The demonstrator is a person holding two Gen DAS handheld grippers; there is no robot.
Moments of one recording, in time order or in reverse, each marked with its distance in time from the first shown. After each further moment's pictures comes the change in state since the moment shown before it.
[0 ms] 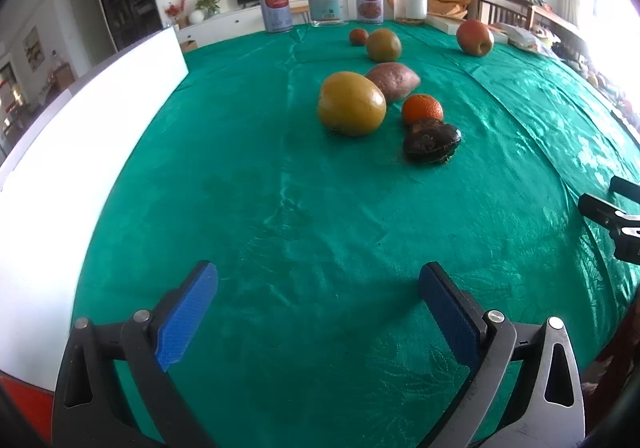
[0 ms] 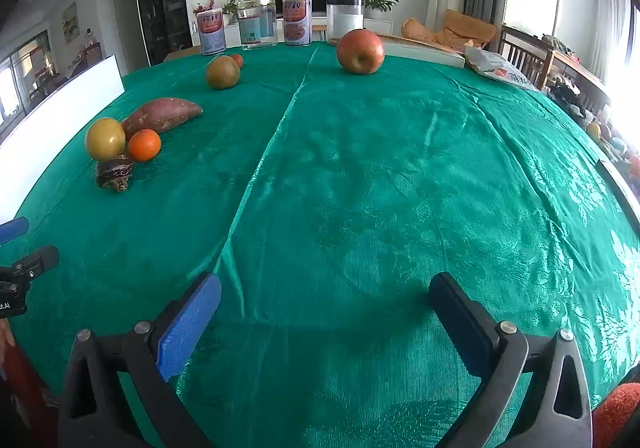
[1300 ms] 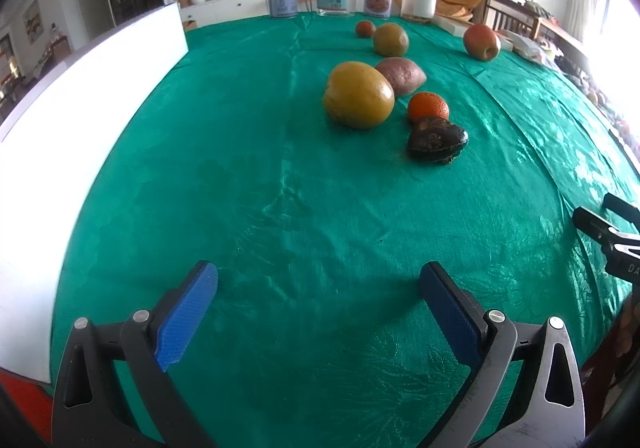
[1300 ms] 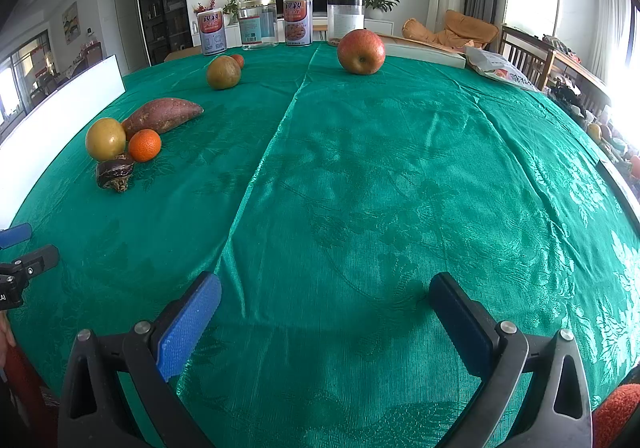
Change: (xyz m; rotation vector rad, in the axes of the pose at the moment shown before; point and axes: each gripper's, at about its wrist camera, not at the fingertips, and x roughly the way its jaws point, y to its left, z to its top) left arm 0.005 0.010 0.000 -0.070 0.043 -0.052; right arm 0.000 0.000 0.000 0.001 -0.002 0.001
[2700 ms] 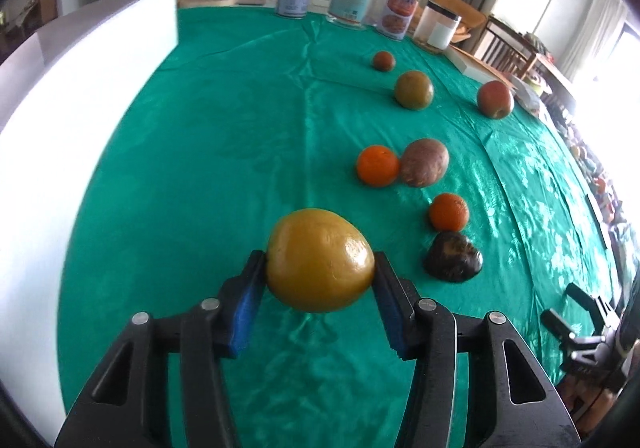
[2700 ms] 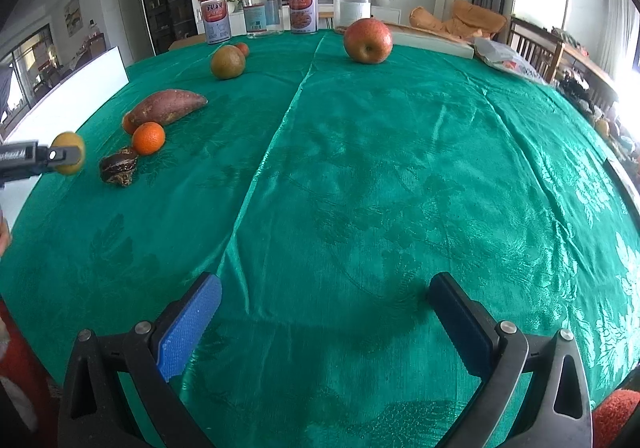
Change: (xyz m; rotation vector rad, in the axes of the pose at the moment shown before) left arm 0.015 0.053 0.072 -0.145 0.070 -0.164; right arm 0.002 -0.002 0.020 0.068 0.073 0.129
